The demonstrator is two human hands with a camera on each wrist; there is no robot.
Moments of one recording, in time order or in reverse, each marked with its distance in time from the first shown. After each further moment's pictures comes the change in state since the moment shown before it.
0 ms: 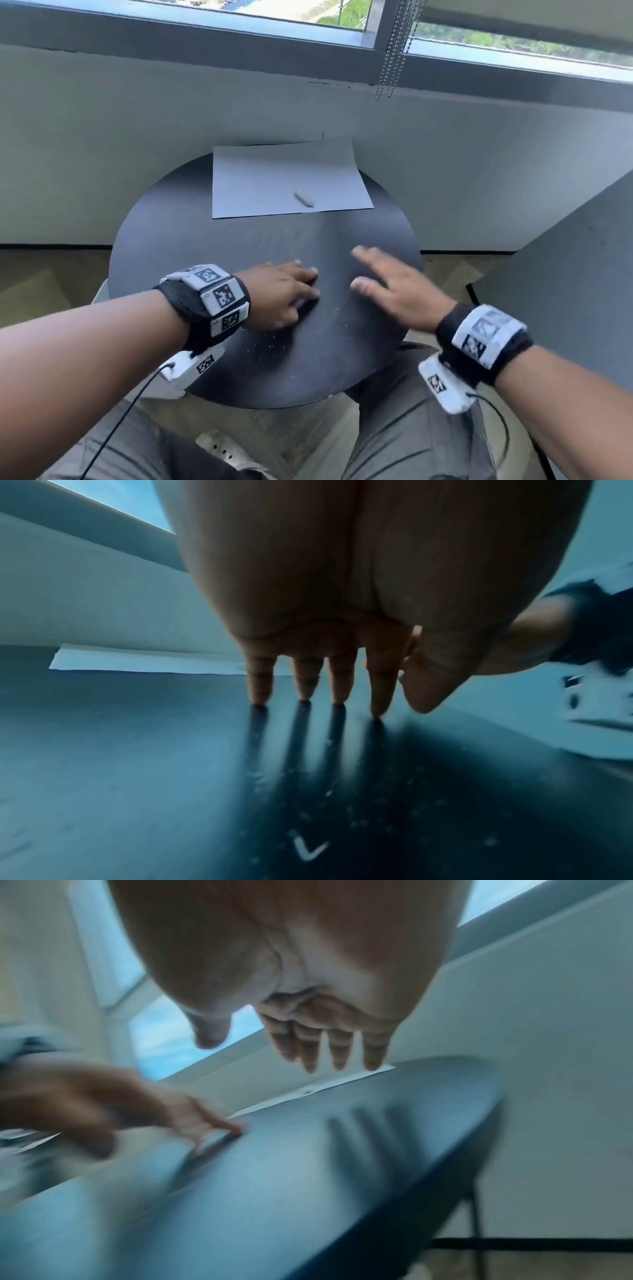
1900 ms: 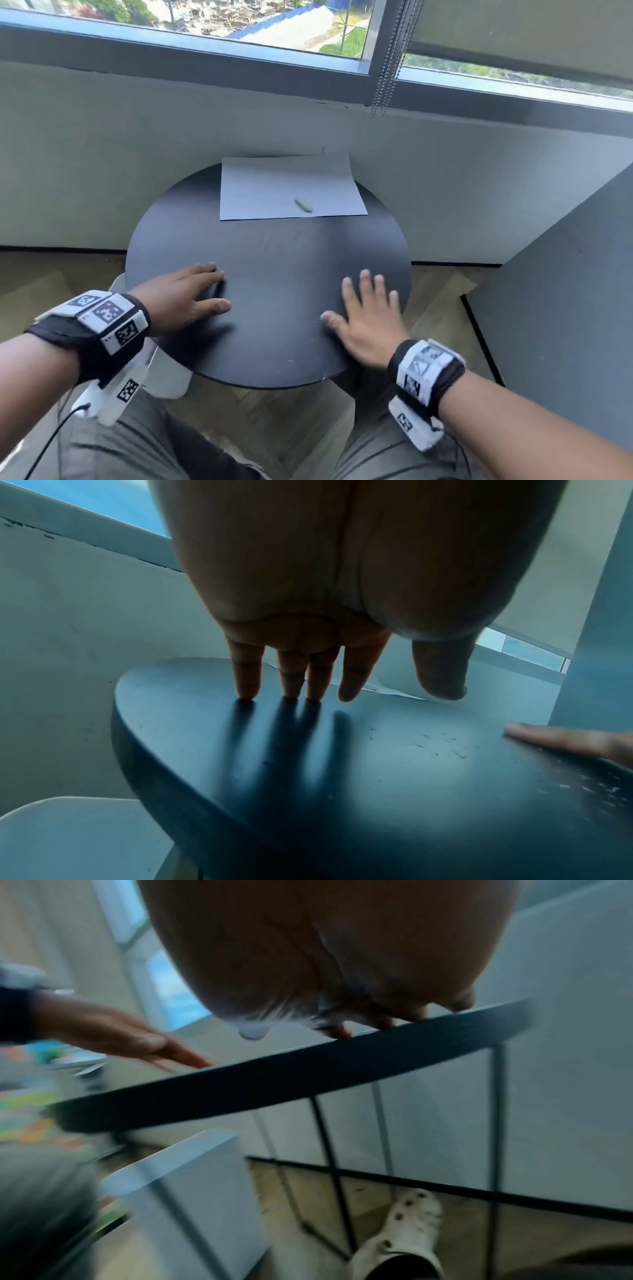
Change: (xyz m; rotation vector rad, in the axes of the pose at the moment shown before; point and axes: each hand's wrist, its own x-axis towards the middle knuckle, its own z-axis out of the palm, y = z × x) left_hand -0.098 -0.067 0.048 -0.290 0.197 -0.508; right_hand -0.029 -0.028 0.072 -0.306 -0.090 0.320
